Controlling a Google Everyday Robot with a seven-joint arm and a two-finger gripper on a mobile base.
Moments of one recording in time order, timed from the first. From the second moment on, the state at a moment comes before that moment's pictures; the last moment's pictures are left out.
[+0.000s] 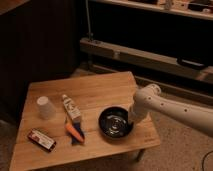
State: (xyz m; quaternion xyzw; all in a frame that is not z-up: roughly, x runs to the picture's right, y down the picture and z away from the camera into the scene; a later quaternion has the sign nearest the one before) arm 0.157 0.186 0.833 -0.20 -0.26 -0.64 0.70
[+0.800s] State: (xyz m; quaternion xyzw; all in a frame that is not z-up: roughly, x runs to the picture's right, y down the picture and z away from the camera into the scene) arm 0.233 0.112 0.856 -0.26 -0.14 -0.60 0.74
